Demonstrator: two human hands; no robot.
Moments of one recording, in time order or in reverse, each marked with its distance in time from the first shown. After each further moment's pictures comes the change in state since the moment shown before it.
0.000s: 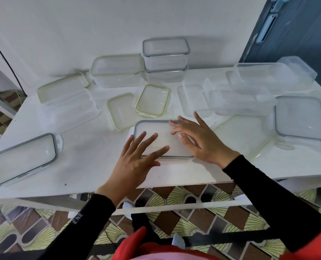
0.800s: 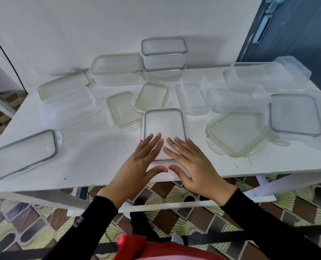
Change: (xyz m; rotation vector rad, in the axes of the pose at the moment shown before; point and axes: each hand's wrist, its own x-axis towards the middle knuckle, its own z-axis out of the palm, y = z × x) left_hand -0.006 0.025 0.003 -0.301 -0.051 -0.078; right_hand -0.065 -0.038 0.043 -0.195 0.096 -0.106
